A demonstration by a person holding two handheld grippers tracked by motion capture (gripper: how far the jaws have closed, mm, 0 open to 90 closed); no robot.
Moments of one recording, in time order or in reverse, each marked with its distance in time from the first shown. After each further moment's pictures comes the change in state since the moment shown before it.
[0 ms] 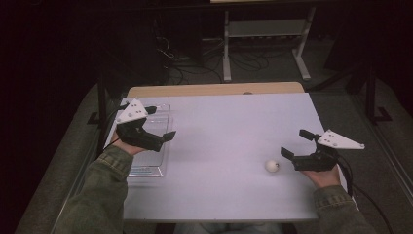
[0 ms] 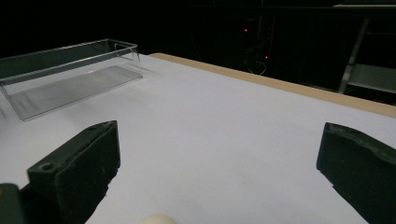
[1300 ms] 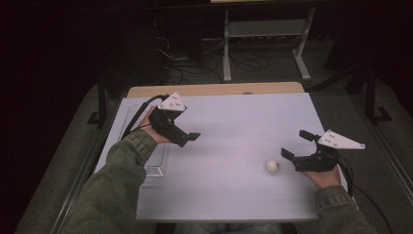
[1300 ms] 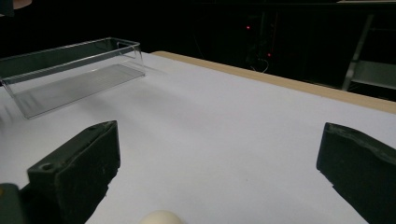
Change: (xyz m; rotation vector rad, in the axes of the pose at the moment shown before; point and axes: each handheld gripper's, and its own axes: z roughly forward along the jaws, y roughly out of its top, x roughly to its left) left arm -0.010 0.033 0.068 0.187 -0.190 0.120; right arm 0.000 0.000 -0.001 0.009 0.012 0.006
